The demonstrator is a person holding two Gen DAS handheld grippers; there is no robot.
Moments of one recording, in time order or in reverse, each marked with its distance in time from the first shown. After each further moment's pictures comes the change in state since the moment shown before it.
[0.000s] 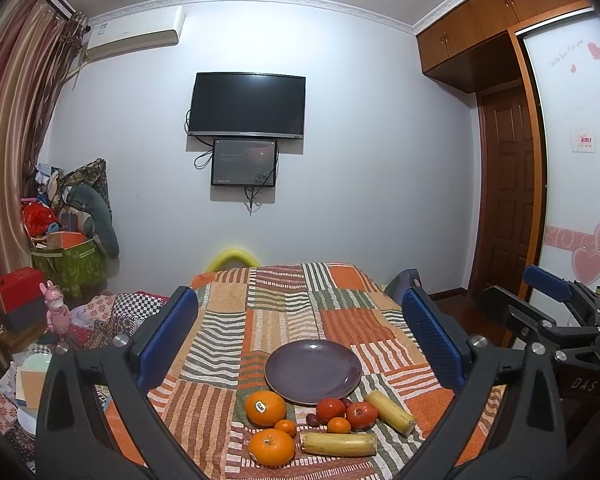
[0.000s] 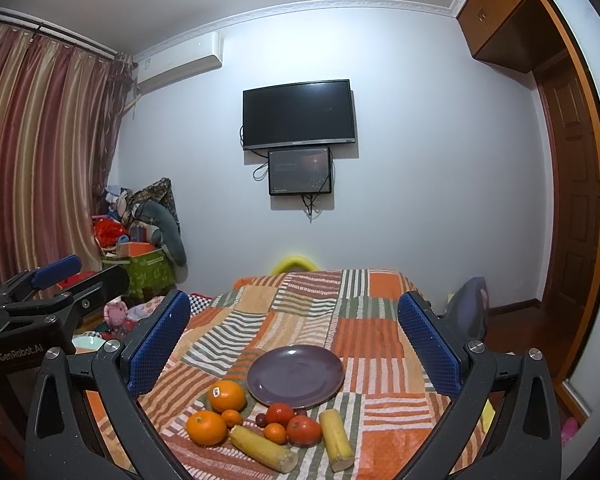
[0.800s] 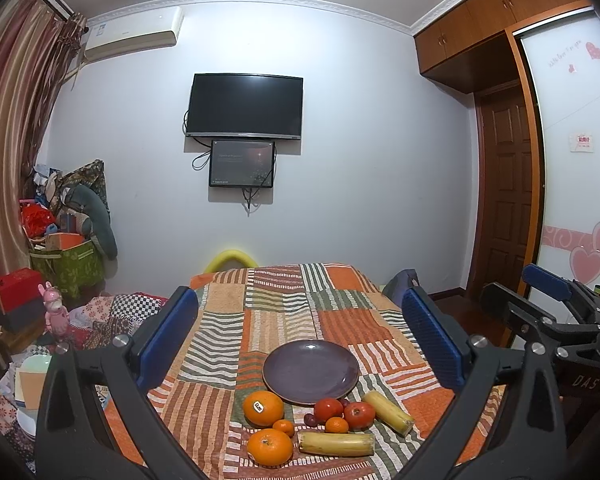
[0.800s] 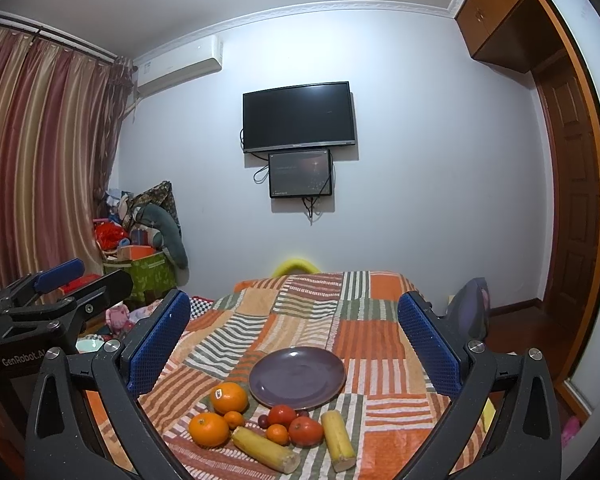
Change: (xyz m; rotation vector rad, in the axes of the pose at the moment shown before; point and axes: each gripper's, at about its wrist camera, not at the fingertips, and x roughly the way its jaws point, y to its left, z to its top) left arm -0.003 -0.003 0.001 0.000 -0.003 -0.006; right arm -0.001 0.001 -0.001 0.007 -0.010 0.001
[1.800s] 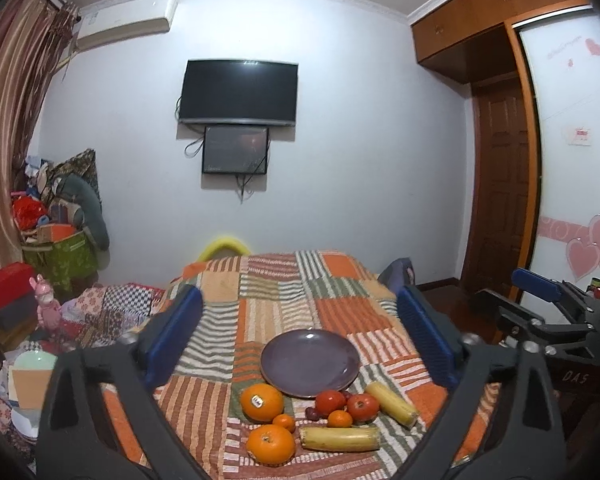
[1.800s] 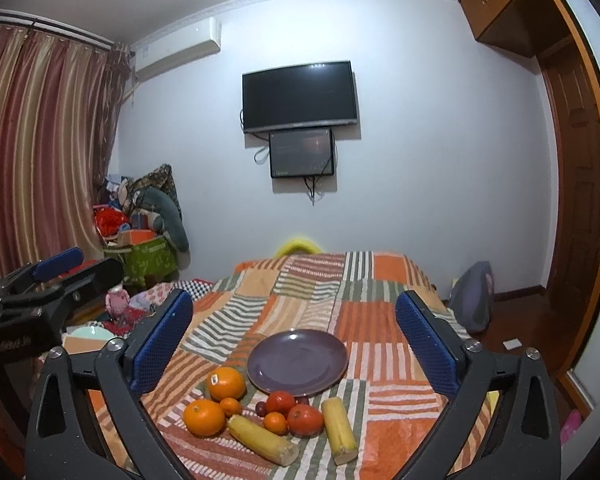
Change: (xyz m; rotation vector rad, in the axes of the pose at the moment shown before) left arm 0.027 0.012 -0.010 0.001 0.060 -0.025; right arm 0.024 -0.009 -0.018 0.010 0.080 0.011
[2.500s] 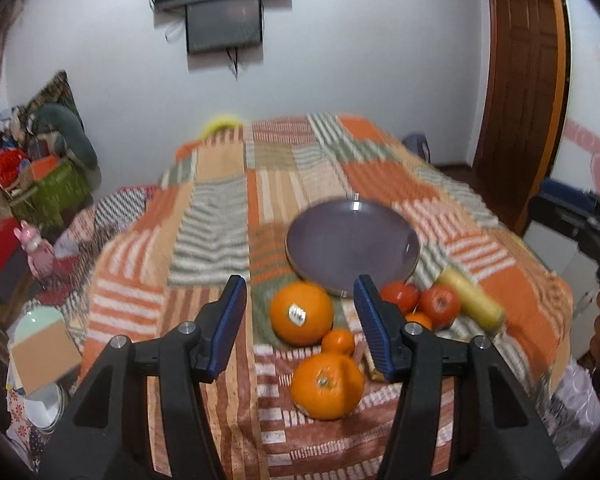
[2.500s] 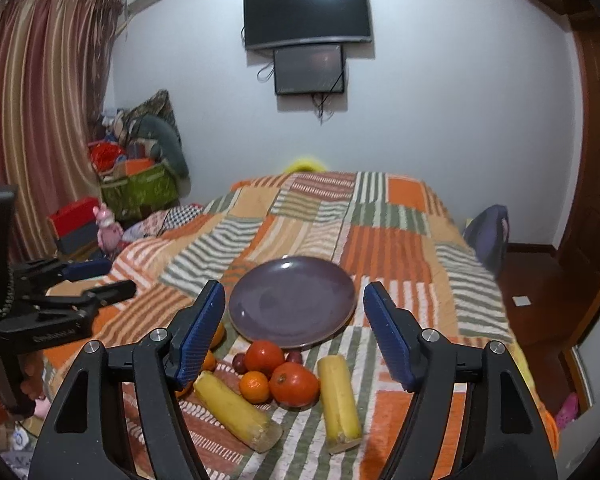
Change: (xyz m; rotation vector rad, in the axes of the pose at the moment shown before) left arm 0.133 0.051 -0.093 0.076 0.478 -0.009; right arm 0.086 -0.014 -0.040 -0.021 0.291 0.049
